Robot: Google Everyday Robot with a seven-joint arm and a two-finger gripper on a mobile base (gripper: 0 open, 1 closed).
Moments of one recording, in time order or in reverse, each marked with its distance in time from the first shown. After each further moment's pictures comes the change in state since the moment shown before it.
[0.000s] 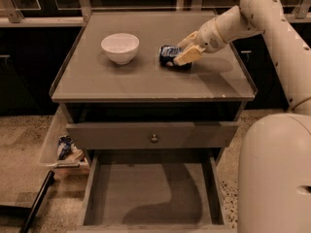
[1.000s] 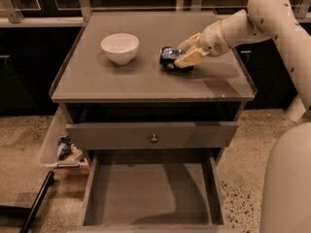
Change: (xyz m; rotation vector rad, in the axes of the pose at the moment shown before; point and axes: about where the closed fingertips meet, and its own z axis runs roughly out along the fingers) arm -0.005 0.022 -0.010 0.010 -0.055 -0.015
